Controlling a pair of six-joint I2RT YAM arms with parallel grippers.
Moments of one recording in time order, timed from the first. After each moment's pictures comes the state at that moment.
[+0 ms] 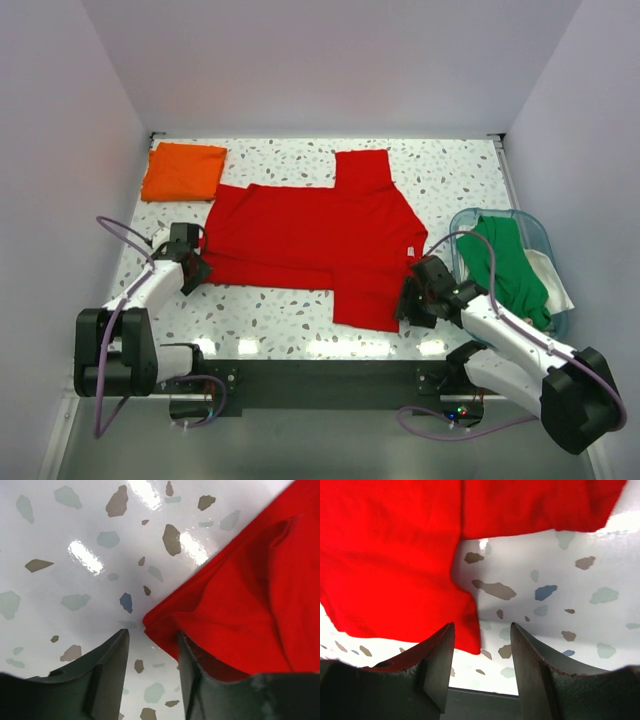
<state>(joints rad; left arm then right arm) 0.02 1.24 0.57 -0.45 -0.31 -0.79 0.50 0.97 0.44 -0.63 0.00 0.79</state>
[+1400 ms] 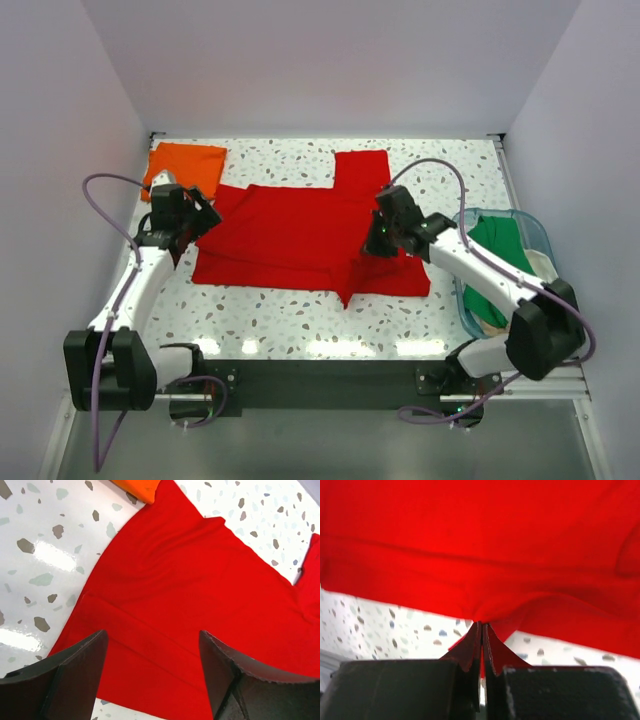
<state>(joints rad) 0.02 1.16 0.82 -0.34 -0.06 -0.60 0.58 1.36 1.02 -0.59 0.00 0.76</state>
